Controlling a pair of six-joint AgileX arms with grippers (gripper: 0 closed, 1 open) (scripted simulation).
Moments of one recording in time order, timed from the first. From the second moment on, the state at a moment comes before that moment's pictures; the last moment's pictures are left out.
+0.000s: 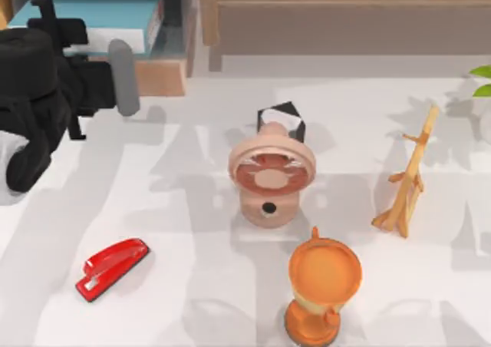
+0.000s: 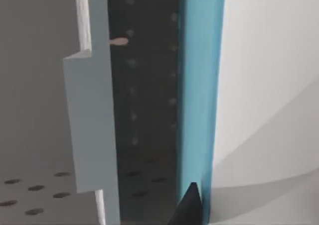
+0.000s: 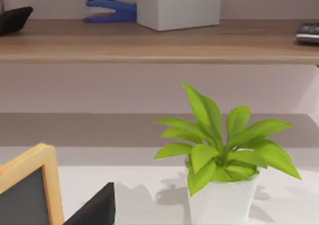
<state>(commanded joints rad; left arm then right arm) -0.21 1.76 0.76 0.74 -0.17 1.54 0.00 0.00 0.00 0.00 0.00 0.00</state>
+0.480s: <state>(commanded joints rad) -0.21 1.83 0.82 0.73 -0.15 1.54 0.00 0.00 0.00 0.00 0.00 0.00</state>
